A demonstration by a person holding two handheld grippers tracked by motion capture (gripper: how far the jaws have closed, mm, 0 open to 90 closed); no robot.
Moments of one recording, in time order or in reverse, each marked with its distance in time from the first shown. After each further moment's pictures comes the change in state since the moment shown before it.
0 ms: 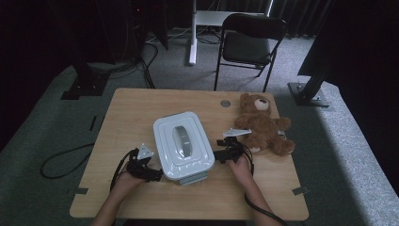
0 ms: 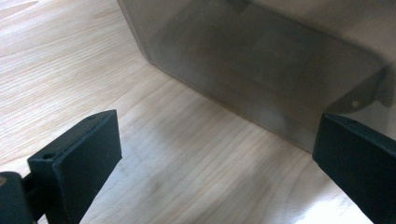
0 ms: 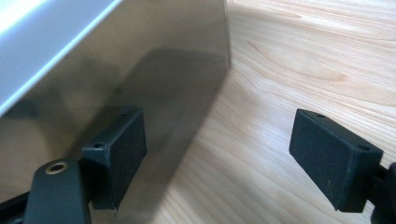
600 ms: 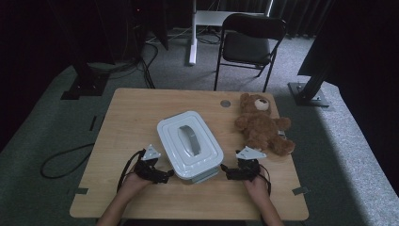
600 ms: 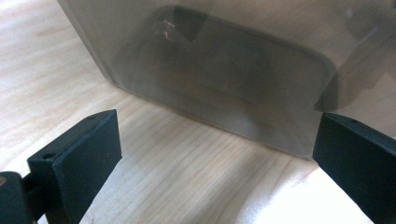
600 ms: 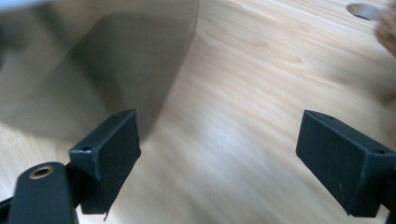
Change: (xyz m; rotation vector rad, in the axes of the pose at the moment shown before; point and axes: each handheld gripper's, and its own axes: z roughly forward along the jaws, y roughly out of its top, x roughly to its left) left arm -0.018 0.009 0.007 -0.018 -0.066 0.012; right arm 0.020 -0.060 -0.059 -0.066 -0.242 -0.156
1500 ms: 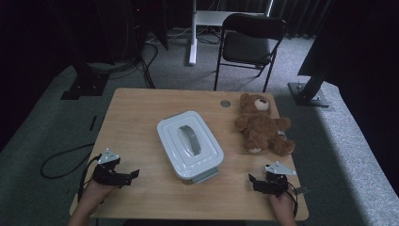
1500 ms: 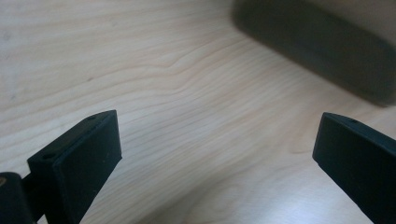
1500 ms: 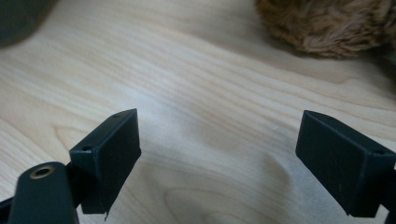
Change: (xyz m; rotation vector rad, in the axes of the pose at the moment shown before) left arm 0.056 -0.046 -0.090 -0.013 0.099 -0.164; right arm -0.043 -0.071 -0.046 0.075 -0.190 0.131
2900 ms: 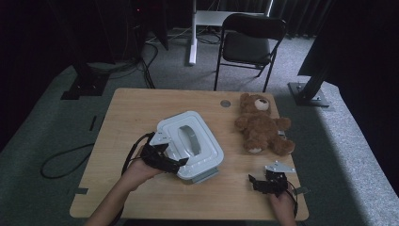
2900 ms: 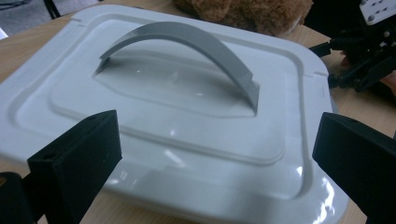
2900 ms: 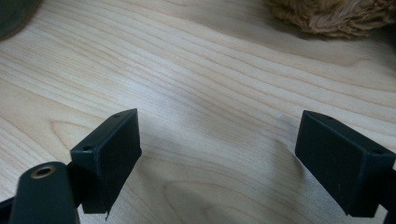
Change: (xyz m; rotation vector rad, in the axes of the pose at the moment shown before) left arm -0.122 0.123 0.027 -0.053 -0.208 0.256; right arm -0.003 0.000 0.003 0.056 0.017 0.041
